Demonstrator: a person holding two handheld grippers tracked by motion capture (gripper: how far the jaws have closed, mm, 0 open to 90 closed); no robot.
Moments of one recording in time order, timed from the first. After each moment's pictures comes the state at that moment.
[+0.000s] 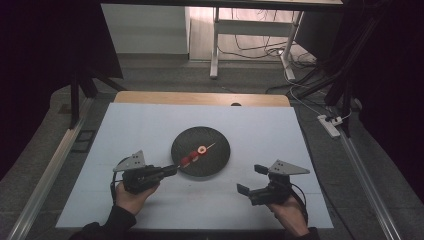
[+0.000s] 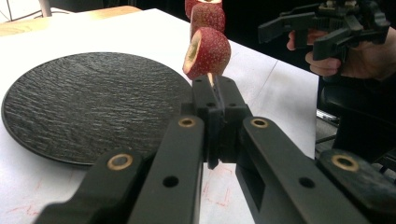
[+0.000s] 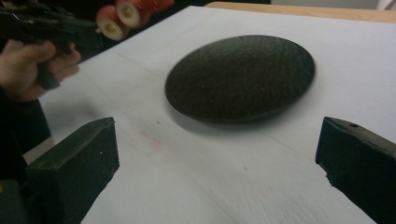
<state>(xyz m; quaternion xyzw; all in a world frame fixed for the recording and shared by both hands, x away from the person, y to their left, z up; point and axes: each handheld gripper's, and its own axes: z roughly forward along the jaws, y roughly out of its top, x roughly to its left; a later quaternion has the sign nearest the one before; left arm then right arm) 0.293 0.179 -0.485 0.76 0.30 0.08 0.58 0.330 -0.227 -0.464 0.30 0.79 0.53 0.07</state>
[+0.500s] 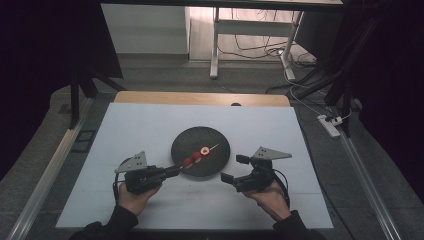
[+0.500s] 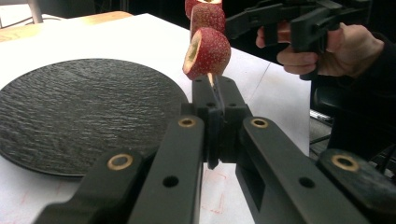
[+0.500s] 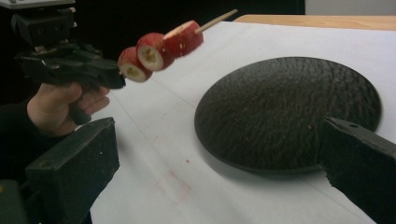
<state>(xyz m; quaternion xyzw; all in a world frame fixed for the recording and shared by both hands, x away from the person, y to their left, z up) 0.294 0.174 -0.485 0.75 0.29 0.08 0.59 0.358 -0.184 -0.457 0.29 0.78 0.56 0.01</state>
